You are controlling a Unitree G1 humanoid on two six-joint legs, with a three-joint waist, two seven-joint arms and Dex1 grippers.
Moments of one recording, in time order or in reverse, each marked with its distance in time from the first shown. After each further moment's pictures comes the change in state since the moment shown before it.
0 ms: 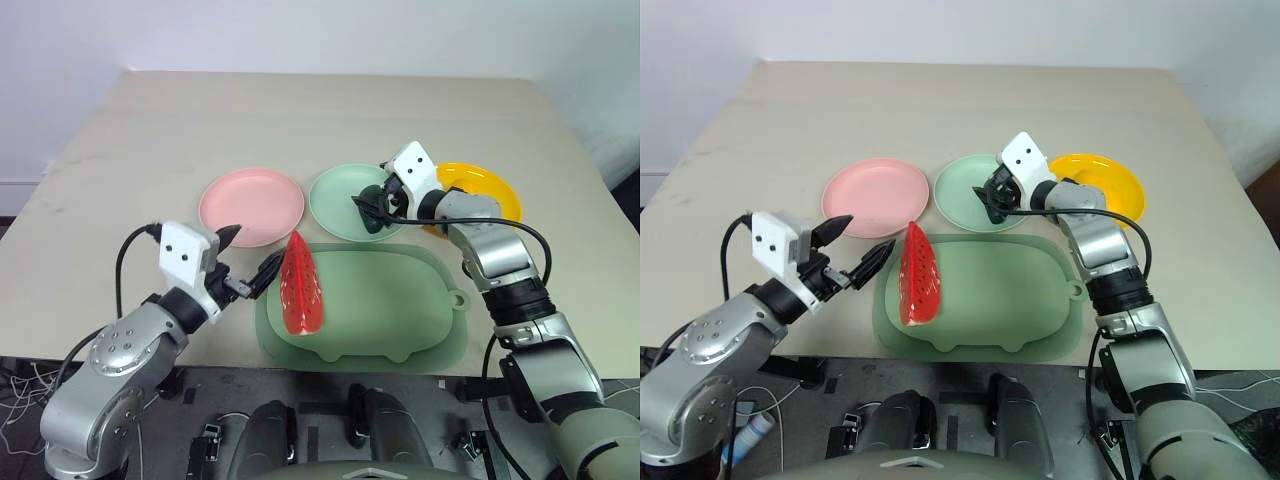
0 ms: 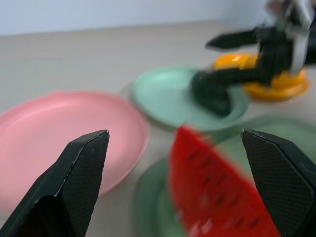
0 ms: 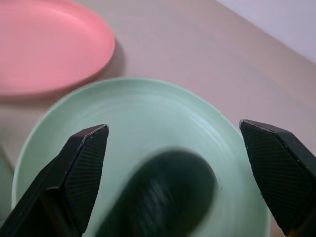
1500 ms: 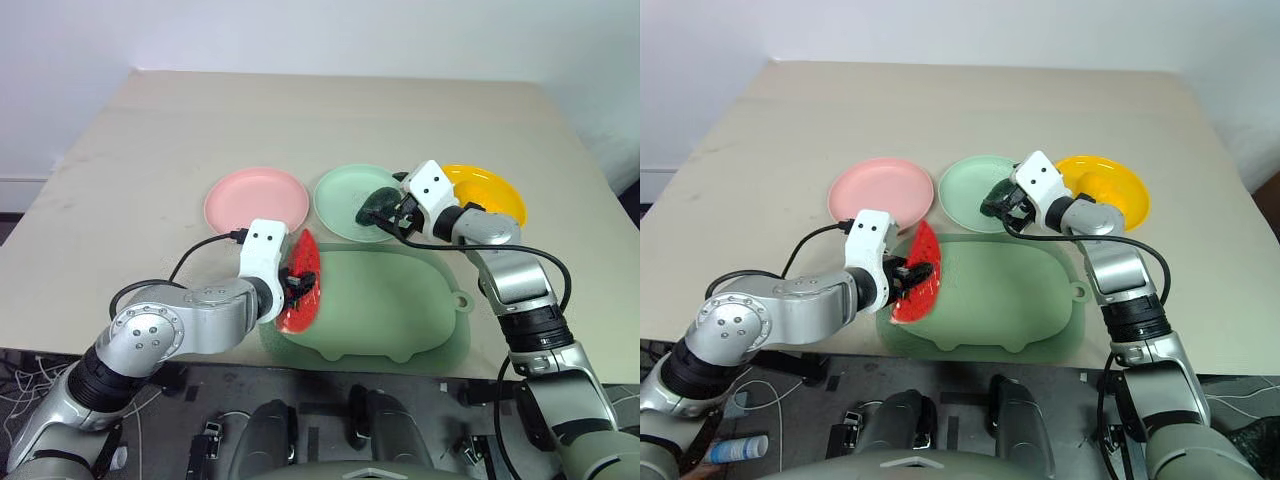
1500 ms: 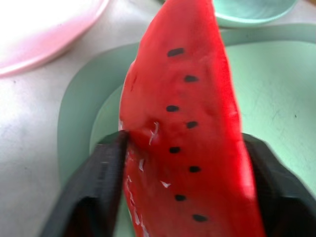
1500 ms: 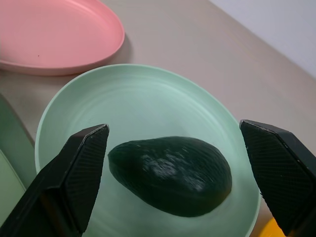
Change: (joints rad) left arm -0.359 0.220 -0.512 0.332 -0.935 0.003 1.079; right arm 0.116 -0.009 -0.046 -0.114 -0.054 -0.033 0.017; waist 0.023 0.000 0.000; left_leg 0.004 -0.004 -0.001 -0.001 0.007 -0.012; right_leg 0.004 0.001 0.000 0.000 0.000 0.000
